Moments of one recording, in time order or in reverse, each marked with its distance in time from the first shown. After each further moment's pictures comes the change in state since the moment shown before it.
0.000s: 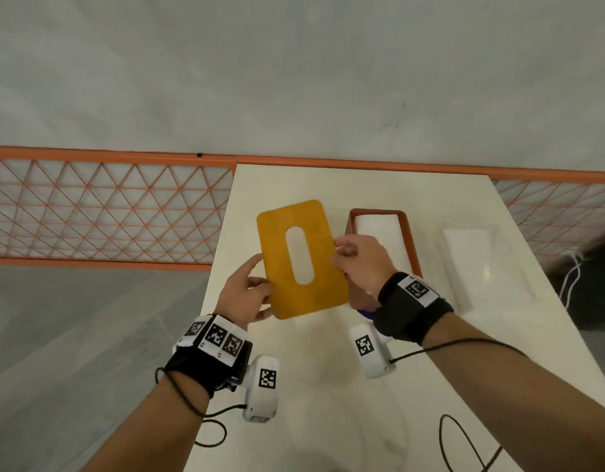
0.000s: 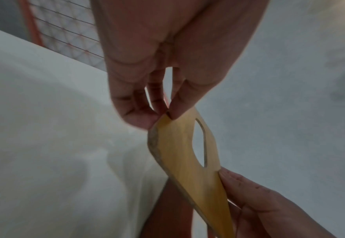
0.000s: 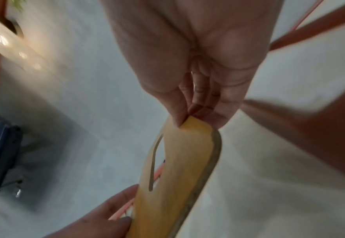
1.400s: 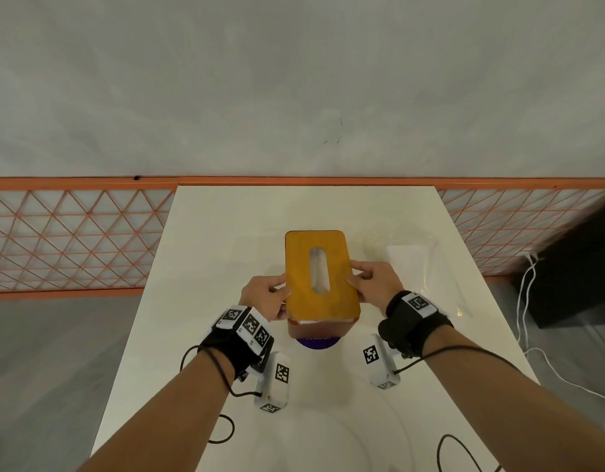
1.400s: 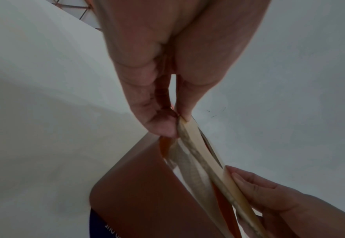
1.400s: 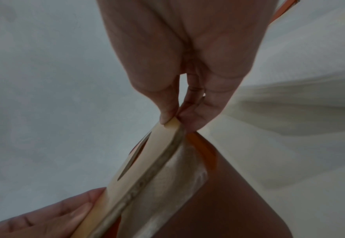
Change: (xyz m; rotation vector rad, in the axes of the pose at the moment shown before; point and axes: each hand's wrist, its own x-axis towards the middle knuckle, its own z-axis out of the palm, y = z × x) left_hand 0.070 0.003 0.154 0.227 -0.128 0.026; right_hand 0.026 0.091 -0.118 0.194 0.052 0.199
